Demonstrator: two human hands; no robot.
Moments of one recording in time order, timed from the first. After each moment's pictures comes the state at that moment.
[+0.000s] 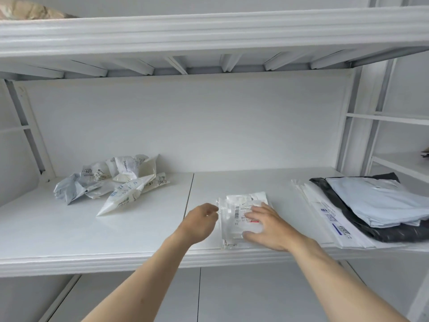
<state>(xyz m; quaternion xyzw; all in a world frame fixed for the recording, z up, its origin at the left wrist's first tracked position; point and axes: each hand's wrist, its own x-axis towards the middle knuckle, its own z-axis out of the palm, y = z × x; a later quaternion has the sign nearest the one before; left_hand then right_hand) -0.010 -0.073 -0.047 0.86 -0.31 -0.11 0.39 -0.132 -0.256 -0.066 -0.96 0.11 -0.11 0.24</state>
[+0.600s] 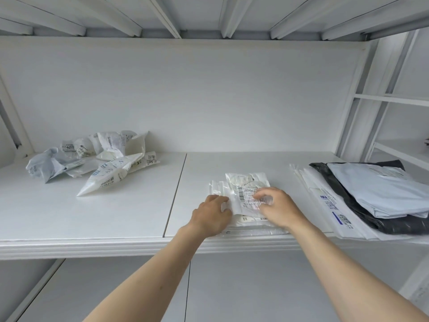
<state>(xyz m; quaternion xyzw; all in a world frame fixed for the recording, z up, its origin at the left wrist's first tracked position) -0.004 -0.128 -0.091 0.88 -0.36 -0.12 0.30 -0.115 -0.296 -0.079 -0.89 0.21 -0.20 0.35</state>
